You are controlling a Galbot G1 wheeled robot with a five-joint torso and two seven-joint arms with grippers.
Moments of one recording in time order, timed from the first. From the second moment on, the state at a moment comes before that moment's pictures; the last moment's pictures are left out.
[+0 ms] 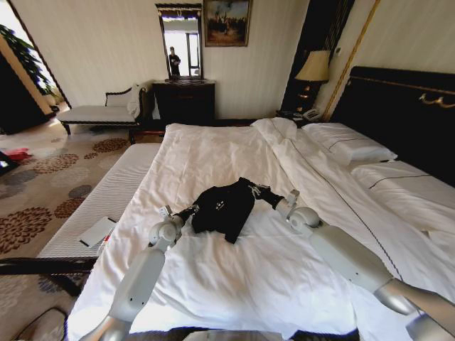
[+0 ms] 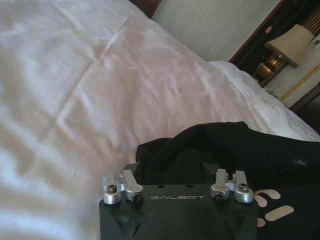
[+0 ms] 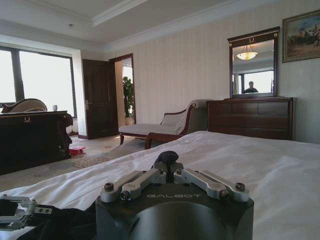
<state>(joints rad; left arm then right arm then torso) 0.89 -1.27 -0.27 -1.59 -1.02 0.46 -0.23 -0.60 0.79 -0.15 1.49 0.91 0.10 -0.31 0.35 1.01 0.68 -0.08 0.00</state>
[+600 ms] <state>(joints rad) 0.90 -1.29 -0.35 -1.60 -1.11 0.41 -0.16 -0.59 0.78 -0.12 1.45 0.91 0.10 -0.32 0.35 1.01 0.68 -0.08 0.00</state>
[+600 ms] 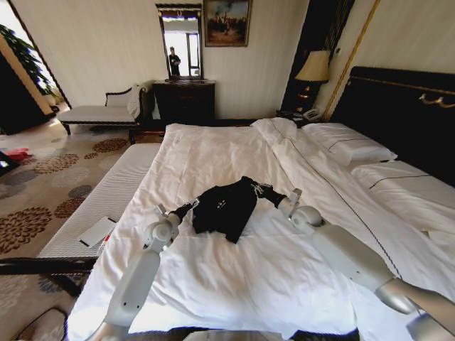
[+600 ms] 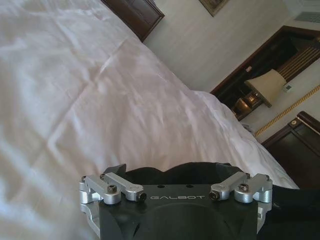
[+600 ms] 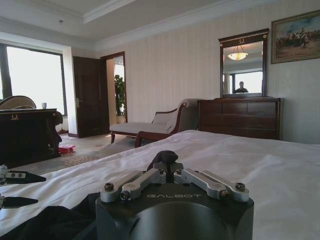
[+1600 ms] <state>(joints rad) 0.84 -1.38 -0.35 -1.44 -1.05 0.39 -0.12 -0.64 0.75 -0.07 1.45 0.89 0.11 -0.33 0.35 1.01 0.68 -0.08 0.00</state>
